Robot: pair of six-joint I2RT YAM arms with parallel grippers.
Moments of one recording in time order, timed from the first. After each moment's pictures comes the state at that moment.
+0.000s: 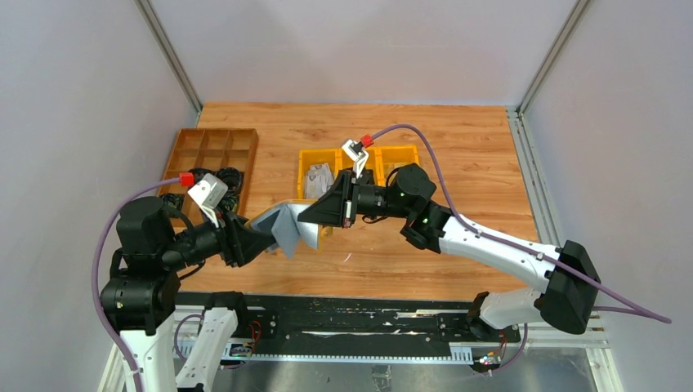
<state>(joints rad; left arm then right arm) 0.03 0.60 1.30 -1.15 0.90 -0.05 0.99 1.31 1.02 0.52 -0.58 0.95</state>
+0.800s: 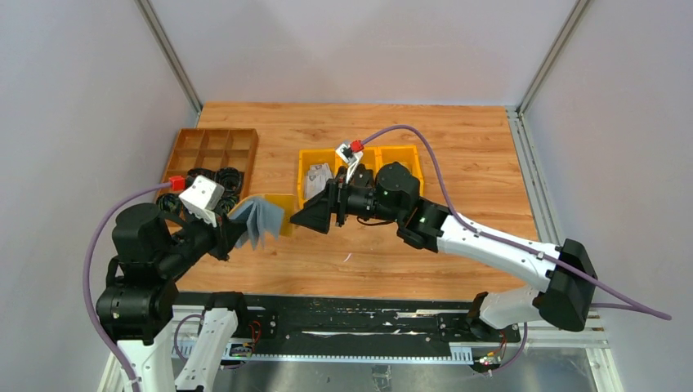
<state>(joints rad) 0.03 0.57 1.32 -1.16 0.59 0.11 1.02 1.33 1.05 0.32 -0.41 0.73</state>
